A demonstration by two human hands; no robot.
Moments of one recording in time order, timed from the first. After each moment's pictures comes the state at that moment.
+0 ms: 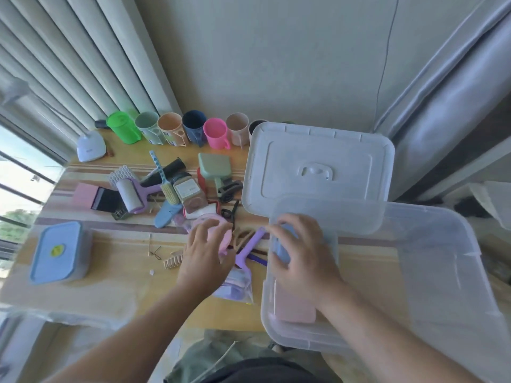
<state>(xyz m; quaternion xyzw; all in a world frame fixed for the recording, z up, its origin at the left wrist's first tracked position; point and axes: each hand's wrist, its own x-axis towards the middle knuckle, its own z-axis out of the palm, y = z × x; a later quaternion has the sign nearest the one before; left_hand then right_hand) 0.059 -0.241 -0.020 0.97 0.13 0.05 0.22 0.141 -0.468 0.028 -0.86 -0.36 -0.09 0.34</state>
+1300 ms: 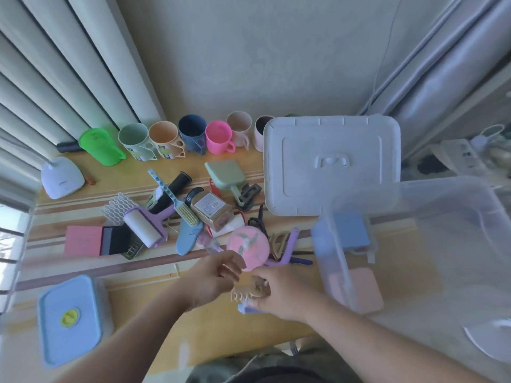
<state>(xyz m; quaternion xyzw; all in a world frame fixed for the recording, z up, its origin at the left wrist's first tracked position) 0.078 -0.058 -0.013 0.78 0.03 -0.34 0.52 0.085 -0.289 -0.016 -0.89 -0.18 0.34 0.23</state>
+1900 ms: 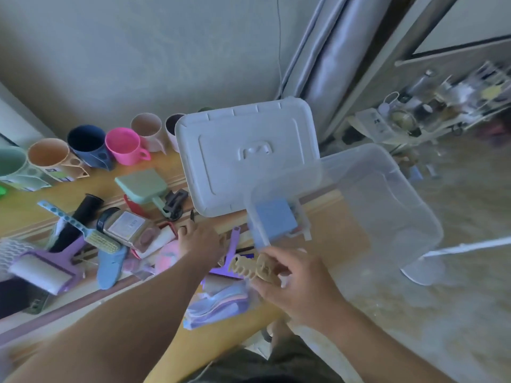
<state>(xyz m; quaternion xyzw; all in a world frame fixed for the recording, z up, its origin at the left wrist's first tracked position) 0.186 -0.212 -0.109 0.96 -0.07 -0.24 -0.06 0.056 -0.402 0.069 -0.91 -0.05 0.08 0.40</state>
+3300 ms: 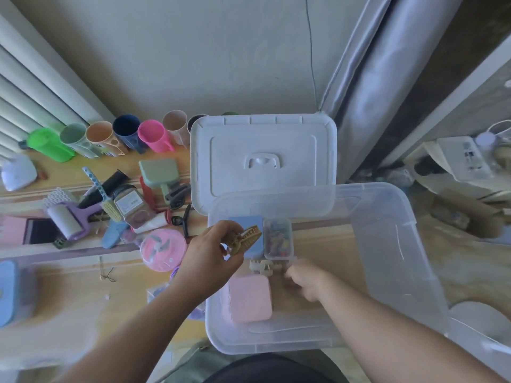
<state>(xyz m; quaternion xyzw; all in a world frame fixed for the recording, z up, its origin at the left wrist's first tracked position) 0.127 -0.357 0.045 0.92 0.04 -0.01 0.38 0.166 -0.582 -0.094 -0.72 0.27 0.48 0.43</state>
